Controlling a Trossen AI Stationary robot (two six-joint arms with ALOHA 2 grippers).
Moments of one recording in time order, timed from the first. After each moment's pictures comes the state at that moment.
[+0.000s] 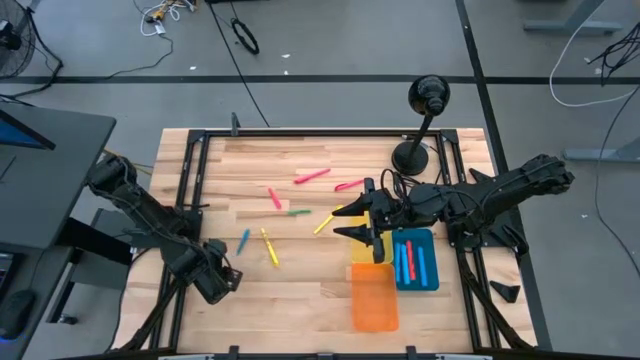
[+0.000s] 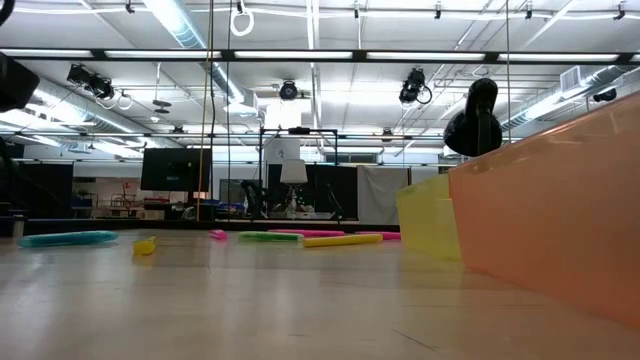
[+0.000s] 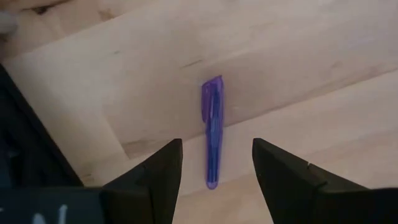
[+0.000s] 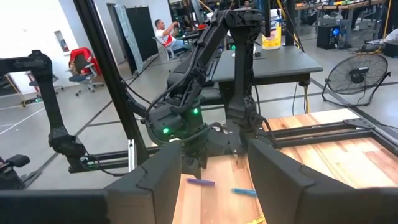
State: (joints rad) left arm -0.83 1.34 0.74 -0.85 -0.06 -2.06; right arm 0.30 1.30 1.13 0.08 0.22 0.20
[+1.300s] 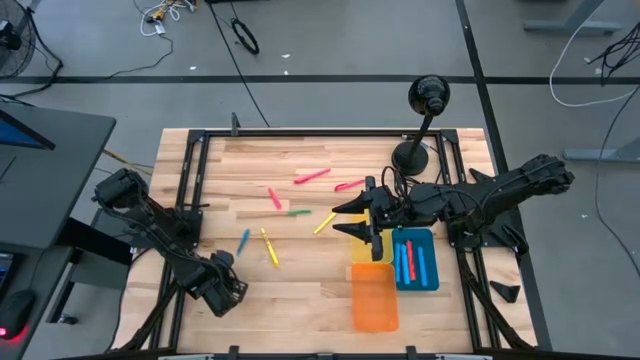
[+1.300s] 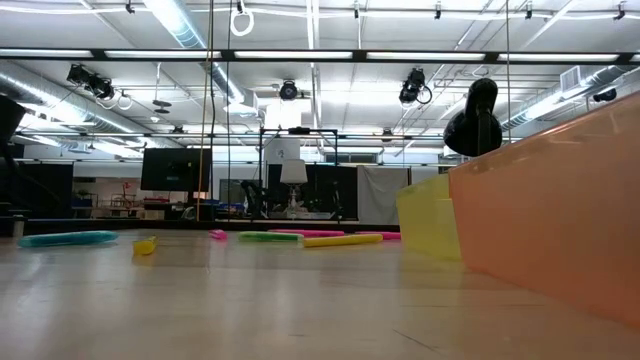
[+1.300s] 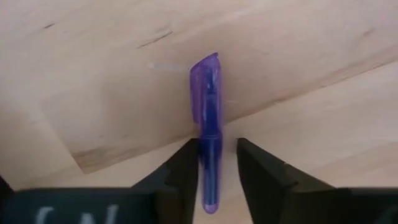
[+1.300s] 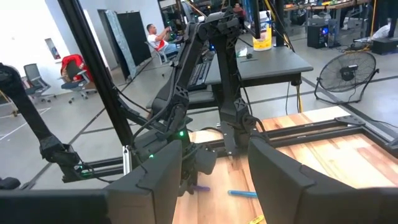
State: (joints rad) left arm -0.86 1.54 0.75 -0.69 -0.06 -2.05; right arm 0.30 1.30 1.13 0.09 0.25 0.23
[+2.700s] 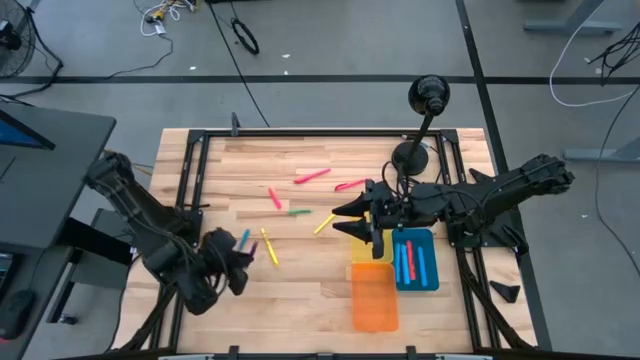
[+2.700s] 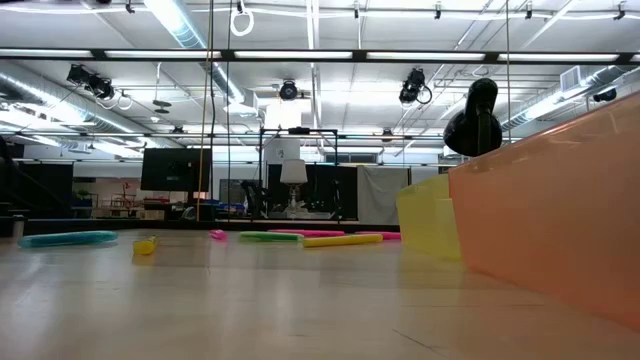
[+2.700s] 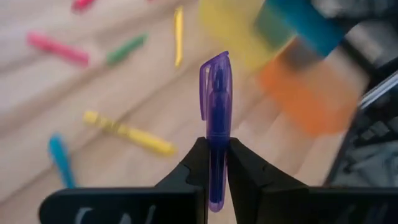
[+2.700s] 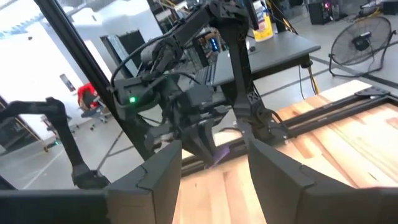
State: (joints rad) left arm -0.86 1.29 1.13 -0.99 -0.79 -1.60; right arm 0.30 1.30 1.13 0.11 0.25 0.44
